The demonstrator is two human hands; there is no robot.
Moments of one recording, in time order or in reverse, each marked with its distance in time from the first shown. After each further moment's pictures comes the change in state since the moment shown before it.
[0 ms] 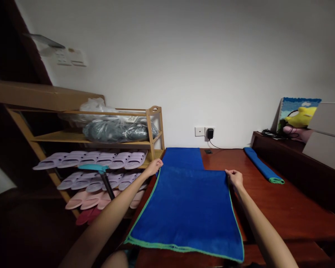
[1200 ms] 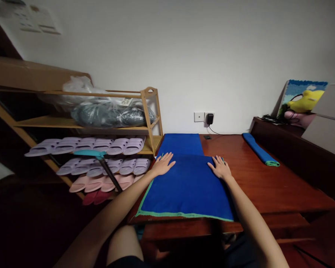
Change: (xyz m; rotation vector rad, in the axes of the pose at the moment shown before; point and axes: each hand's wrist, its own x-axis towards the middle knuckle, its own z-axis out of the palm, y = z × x) left_hand -0.049 0.034 0.051 0.182 -0.233 0.152; right_hand -0.045 0.001 0.040 -0.968 -0.478 -0.373
